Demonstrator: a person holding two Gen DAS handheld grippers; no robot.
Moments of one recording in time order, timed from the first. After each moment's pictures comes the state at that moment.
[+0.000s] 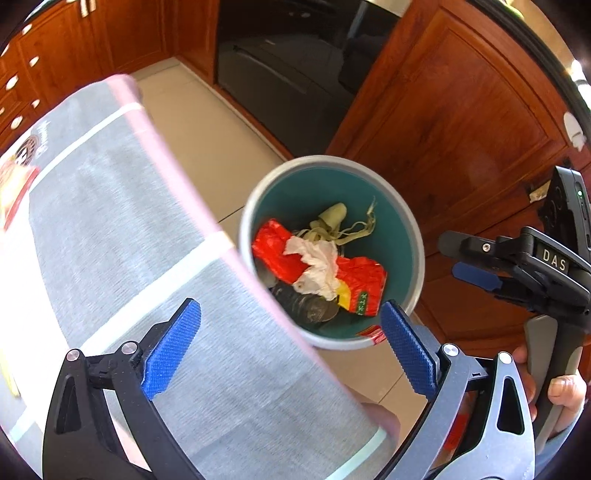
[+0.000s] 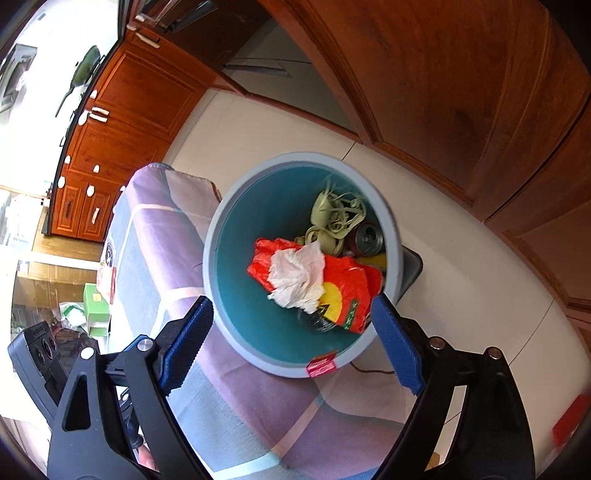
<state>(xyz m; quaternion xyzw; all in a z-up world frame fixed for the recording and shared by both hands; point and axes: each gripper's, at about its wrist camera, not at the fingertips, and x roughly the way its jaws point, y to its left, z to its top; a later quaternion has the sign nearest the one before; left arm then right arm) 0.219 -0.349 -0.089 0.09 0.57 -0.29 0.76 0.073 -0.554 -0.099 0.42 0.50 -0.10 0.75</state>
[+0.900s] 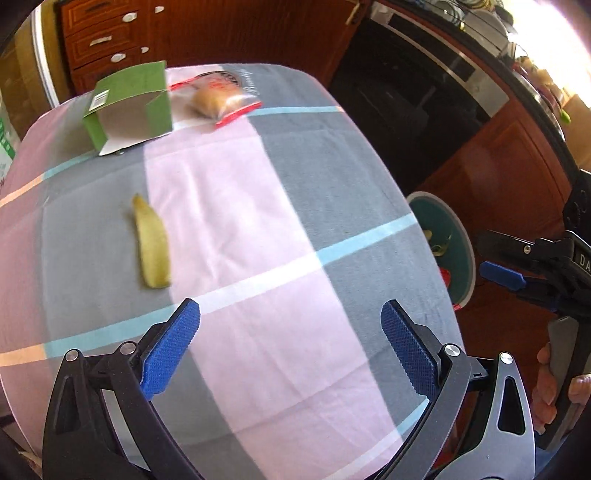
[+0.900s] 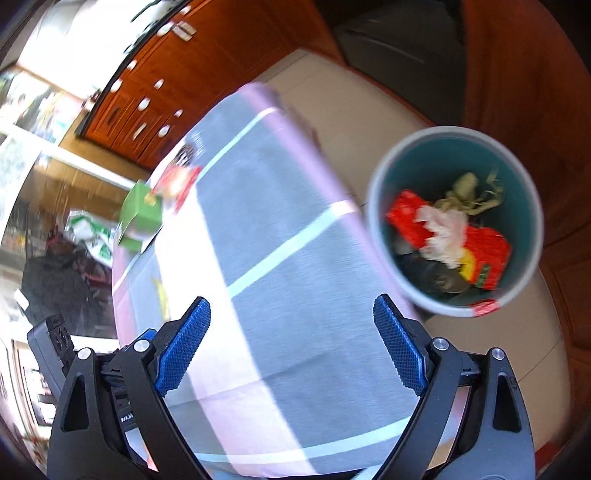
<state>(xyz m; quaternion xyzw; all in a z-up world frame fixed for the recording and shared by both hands) 0.199 -0.108 -0.062 -0.03 0.55 -0.18 0.81 0.120 -0.356 -0.033 0.30 0.54 0.01 0.79</state>
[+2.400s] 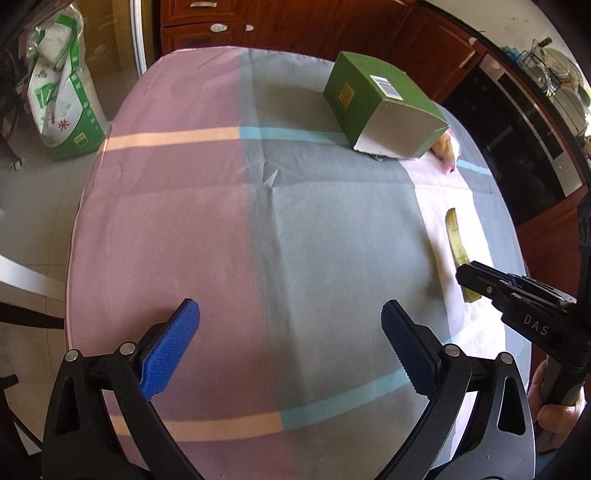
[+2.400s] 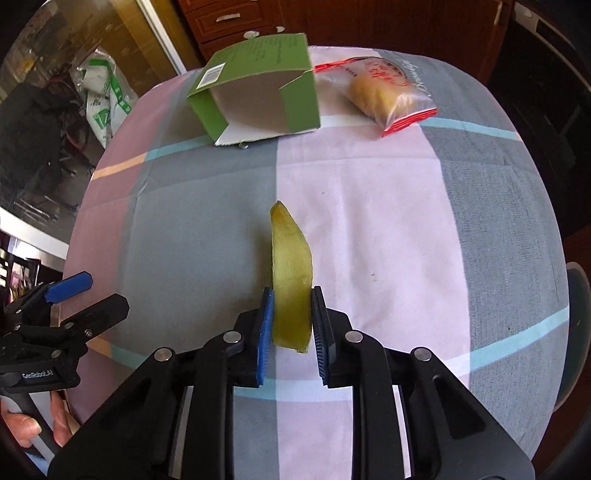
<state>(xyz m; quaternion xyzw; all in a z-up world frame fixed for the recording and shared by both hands) 0.275 0.096 -0.100 -0.07 0.56 -0.08 0.82 0.236 -0.088 -0.084 0.04 0.57 0.09 0.81</state>
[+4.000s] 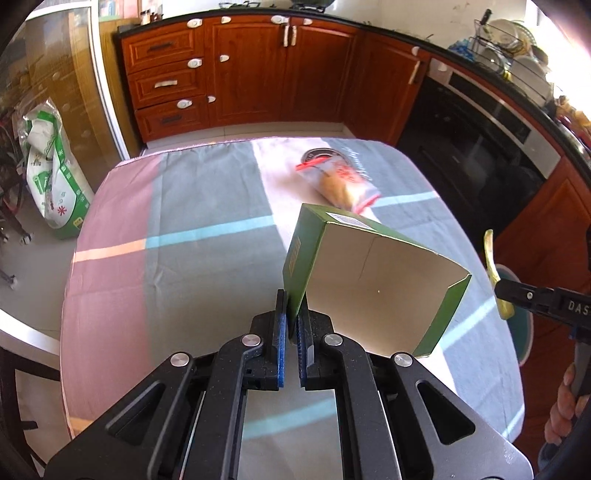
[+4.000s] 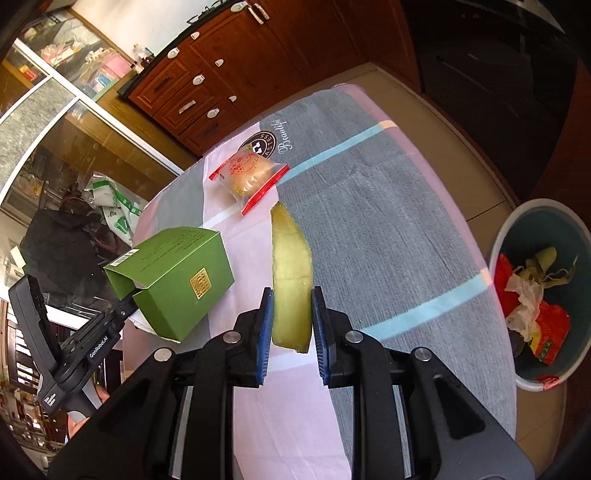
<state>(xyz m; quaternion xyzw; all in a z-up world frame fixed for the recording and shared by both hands) 0.257 -0.034 -0.032 0.00 0.46 -0.10 0.88 0.193 -0.270 -0.031 0.24 0.50 0.08 0.83</state>
